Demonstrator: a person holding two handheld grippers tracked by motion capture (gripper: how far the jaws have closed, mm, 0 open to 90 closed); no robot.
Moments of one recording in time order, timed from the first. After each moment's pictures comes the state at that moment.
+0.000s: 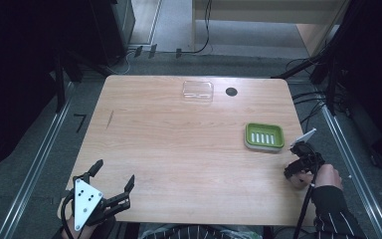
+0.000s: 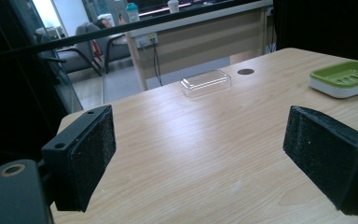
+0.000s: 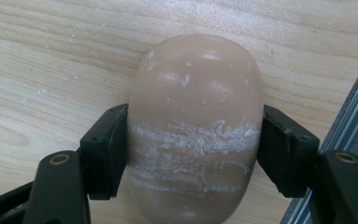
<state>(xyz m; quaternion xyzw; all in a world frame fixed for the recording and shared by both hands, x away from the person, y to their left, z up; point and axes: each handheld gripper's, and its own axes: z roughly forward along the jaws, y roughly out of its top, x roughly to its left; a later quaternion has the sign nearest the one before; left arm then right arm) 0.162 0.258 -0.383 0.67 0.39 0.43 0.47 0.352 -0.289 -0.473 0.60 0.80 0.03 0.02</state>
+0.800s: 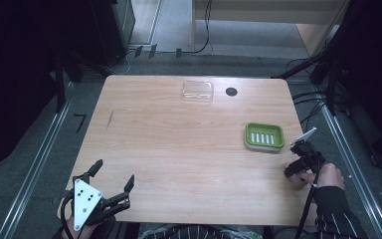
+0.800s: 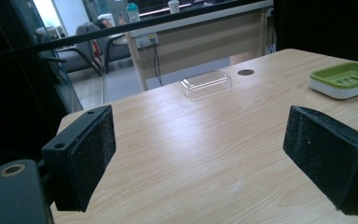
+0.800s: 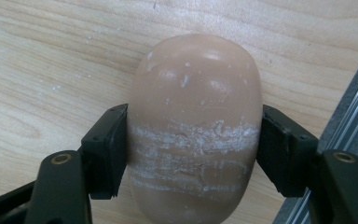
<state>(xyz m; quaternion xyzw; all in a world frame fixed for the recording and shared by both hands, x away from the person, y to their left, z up) 0.162 0.258 -0.383 0.67 0.39 0.42 0.47 0.351 -0.288 -0.464 0.58 0.81 0.04 0.03</state>
